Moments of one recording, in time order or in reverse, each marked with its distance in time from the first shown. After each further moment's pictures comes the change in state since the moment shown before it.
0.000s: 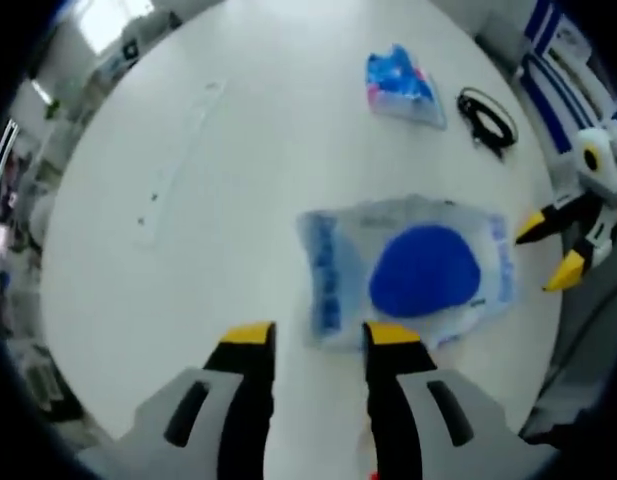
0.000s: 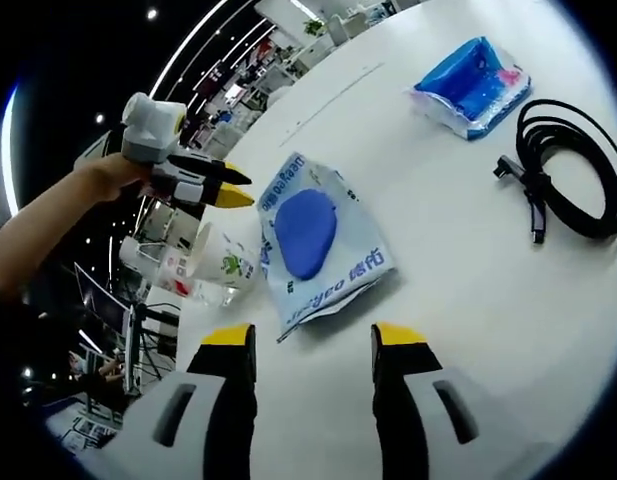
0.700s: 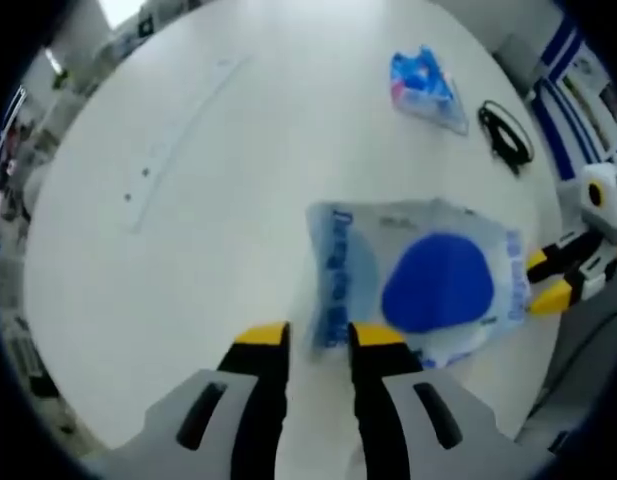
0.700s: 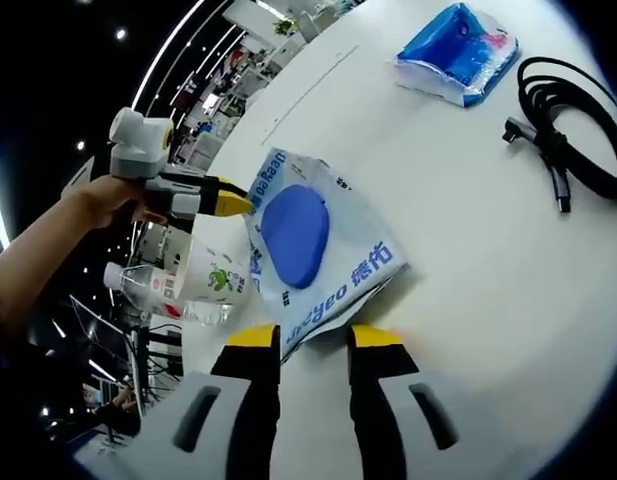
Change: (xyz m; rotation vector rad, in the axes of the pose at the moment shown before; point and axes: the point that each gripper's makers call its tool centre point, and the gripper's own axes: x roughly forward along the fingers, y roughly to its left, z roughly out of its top) left arm 0.024 0.002 -0.006 -0.097 0.003 -0.034; right arm 0.024 -0.001 0.001 0.145 0.002 -0.025
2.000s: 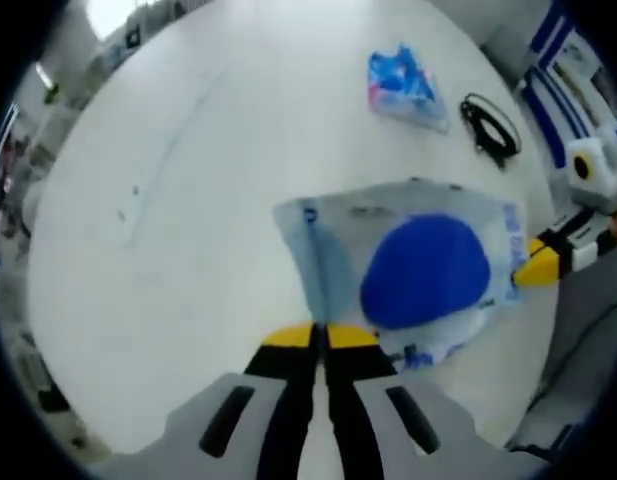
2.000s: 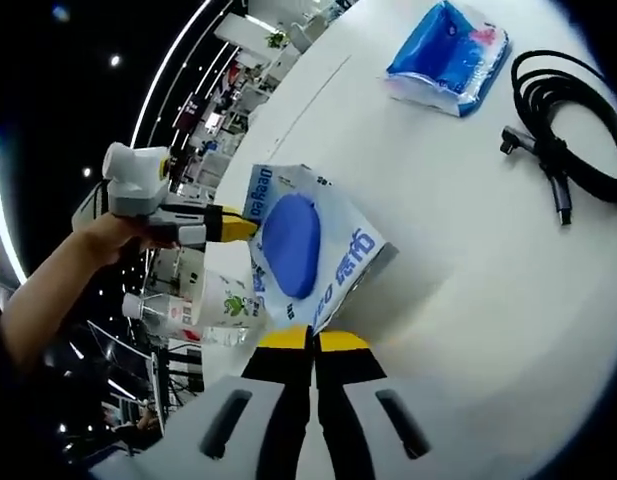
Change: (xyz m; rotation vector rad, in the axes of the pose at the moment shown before) left arm -0.017 -0.015 0.024 0.060 0.005 0.004; right arm -0.016 -0.001 0.035 0.061 -0.051 0.052
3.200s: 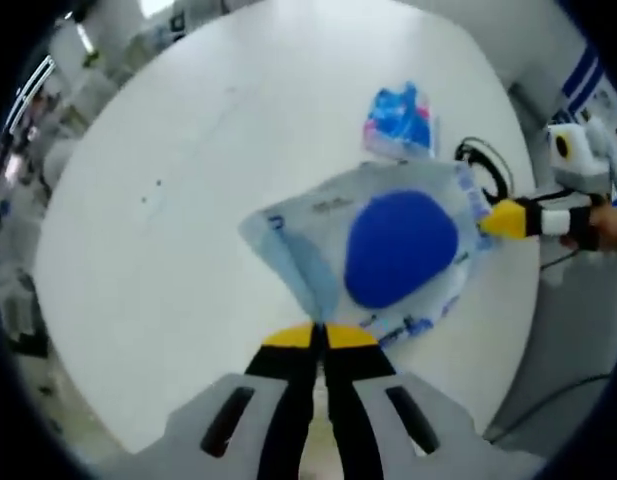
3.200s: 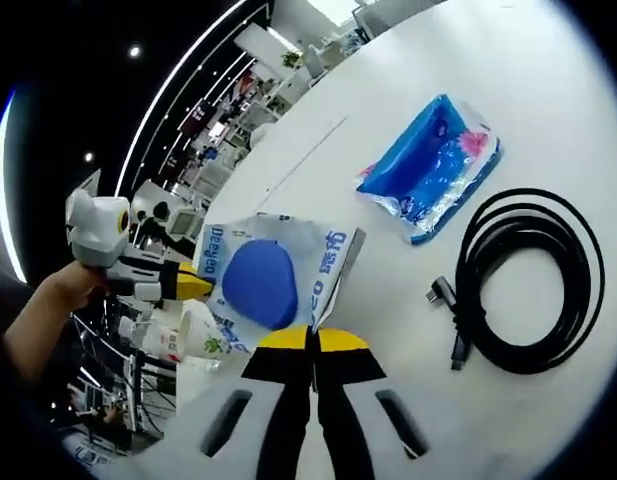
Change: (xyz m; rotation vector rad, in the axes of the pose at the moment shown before) left arm -0.035 -0.030 0.007 -0.208 -0.046 0.069; right arm -0.037 -0.028 0.079 -0.169 -0.075 -0.059
